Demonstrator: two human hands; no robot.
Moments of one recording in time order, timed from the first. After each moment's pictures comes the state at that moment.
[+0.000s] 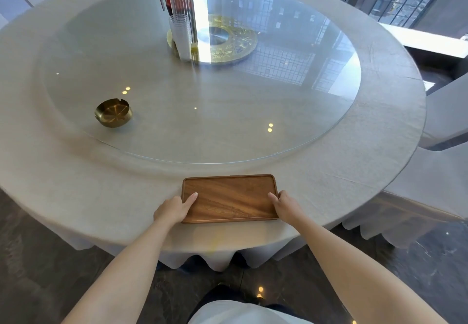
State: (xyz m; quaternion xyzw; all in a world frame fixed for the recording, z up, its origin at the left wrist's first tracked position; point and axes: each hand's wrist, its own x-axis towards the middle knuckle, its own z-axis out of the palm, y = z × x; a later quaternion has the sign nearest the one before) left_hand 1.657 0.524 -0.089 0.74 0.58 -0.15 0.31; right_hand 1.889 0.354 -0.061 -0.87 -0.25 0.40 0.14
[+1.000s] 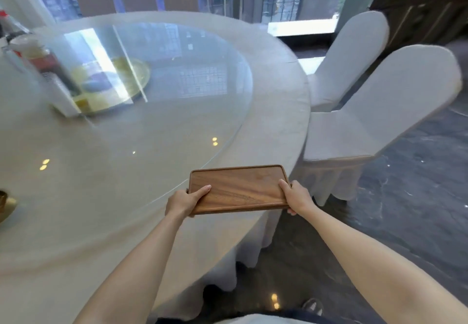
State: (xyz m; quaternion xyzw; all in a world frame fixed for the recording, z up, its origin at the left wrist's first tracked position) left_hand 1.867 0.446 -0.023 0.76 0.45 -0.06 0.47; right_hand 2.008 0.206 -0.030 -0.90 -0.04 0.27 0.34
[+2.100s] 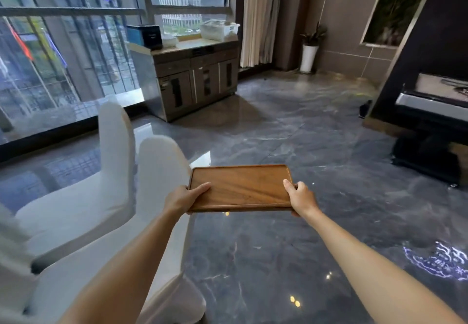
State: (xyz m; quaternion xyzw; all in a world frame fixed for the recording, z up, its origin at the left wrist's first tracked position) left_hand 2.590 -0.157 0.050 0.88 0.07 -0.13 0.46; right_hand 2.529 -0.428 0.051 -0.85 0.27 -0.05 0.45
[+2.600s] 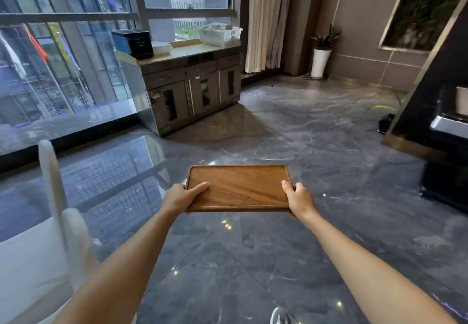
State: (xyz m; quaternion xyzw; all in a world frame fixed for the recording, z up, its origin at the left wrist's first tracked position) left_hand 2.912 -0.331 0.059 0.88 0.08 -0.11 0.46; right_hand 2.859 -0.608 0.054 -0.85 0.24 -0.04 0.46
